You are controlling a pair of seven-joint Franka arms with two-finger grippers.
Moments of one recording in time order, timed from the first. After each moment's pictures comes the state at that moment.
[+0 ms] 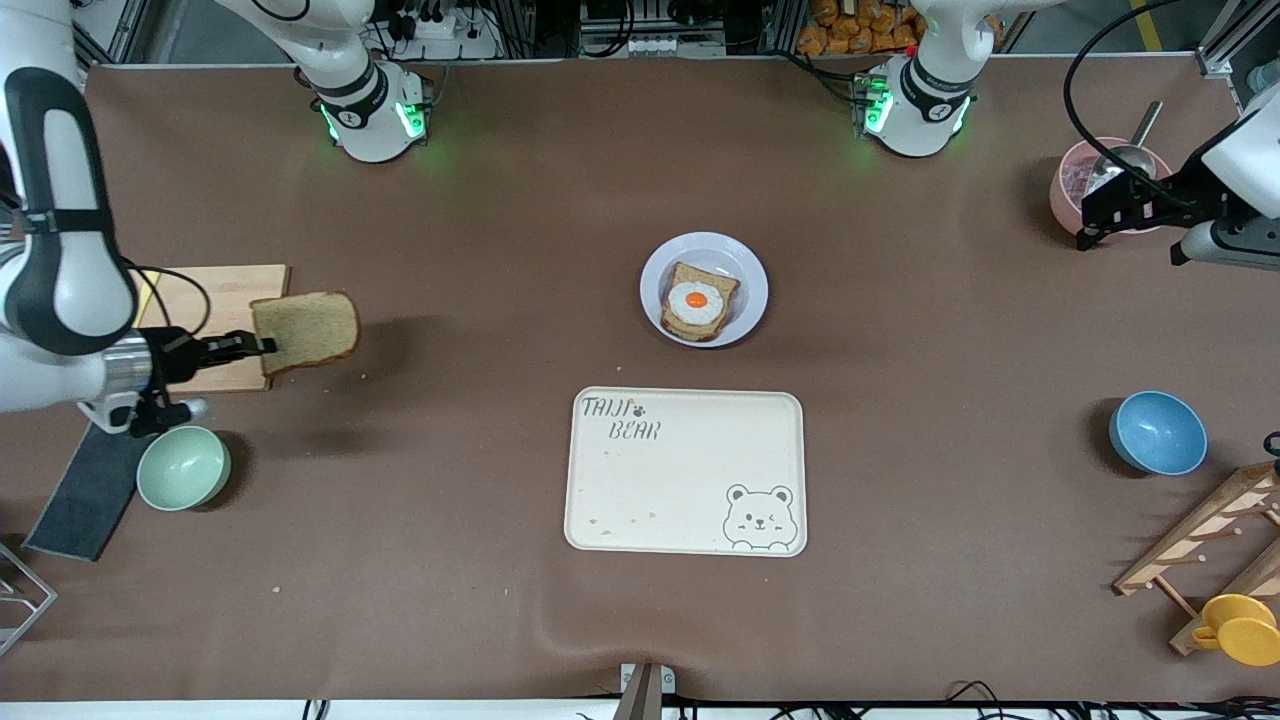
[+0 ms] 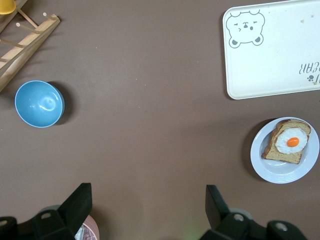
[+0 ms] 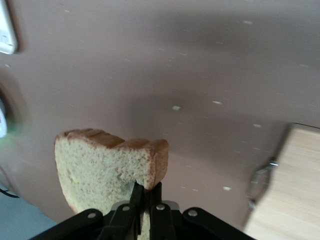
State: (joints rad) left arm 0.07 -0.02 -0.15 -1.54 -0.03 1.51 0.09; right arm -0.17 0.41 0.04 -1.71 0.31 1.62 -0.40
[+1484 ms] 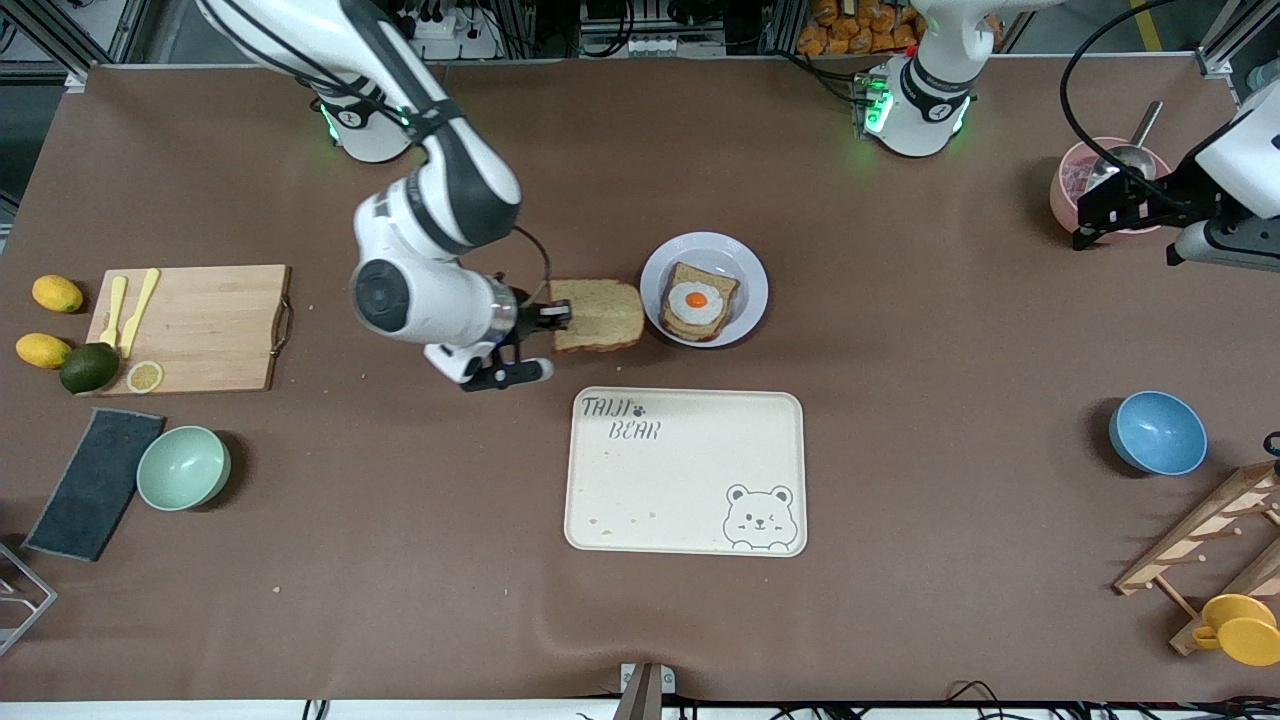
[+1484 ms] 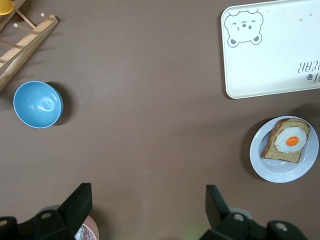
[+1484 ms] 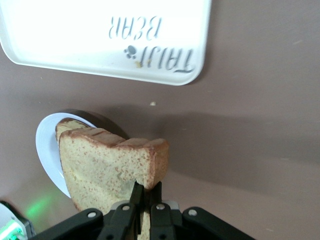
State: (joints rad) left arm 0.07 -0.01 -0.16 -1.54 -0.03 1.51 0.09; right arm 0.54 0.43 0.05 -1.80 0.53 2.12 0.21
